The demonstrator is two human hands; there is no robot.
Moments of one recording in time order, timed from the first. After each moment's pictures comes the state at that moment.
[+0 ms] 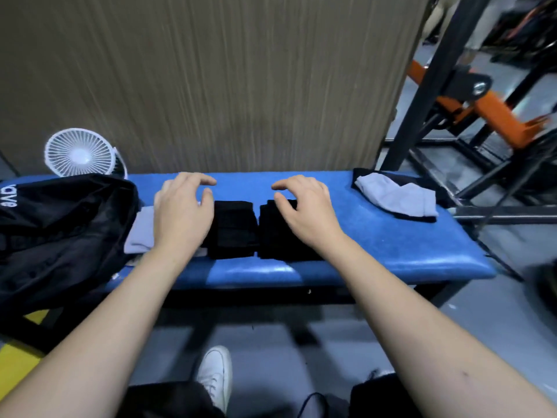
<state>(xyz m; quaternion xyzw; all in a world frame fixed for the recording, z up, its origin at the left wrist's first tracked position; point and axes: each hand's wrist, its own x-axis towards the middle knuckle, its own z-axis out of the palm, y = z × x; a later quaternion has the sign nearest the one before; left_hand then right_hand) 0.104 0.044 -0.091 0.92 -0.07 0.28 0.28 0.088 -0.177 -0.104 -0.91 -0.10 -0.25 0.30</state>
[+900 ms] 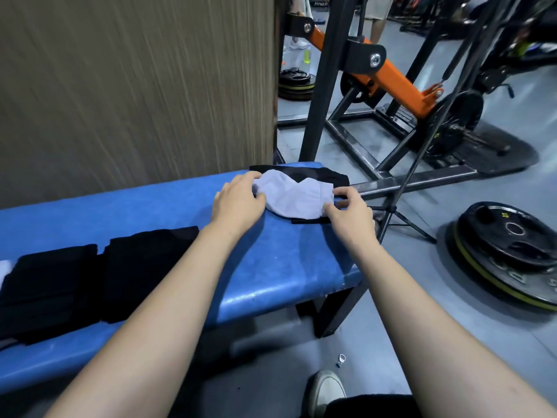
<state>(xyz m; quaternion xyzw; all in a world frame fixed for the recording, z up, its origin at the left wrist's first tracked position) 0.183 -0.273 -0.130 0.94 -0.20 0.00 0.29 0.076 -0.455 -0.153 -0.81 0.34 -0.18 0.44</state>
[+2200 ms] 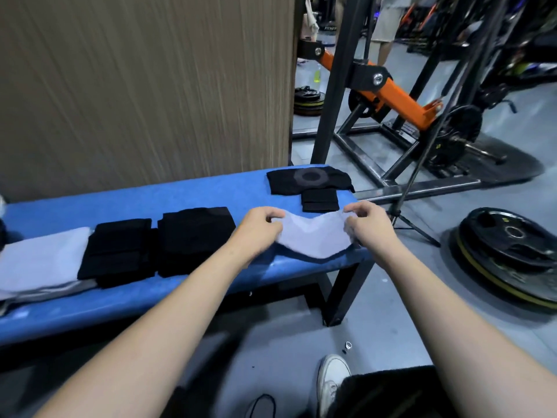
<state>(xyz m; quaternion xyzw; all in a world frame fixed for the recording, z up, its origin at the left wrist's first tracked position) 0.074 -0.216 -0.114 0.85 -0.15 -0.16 0.48 0.000 -0.432 -0.129 -0.76 0.29 -0.16 0.56</state>
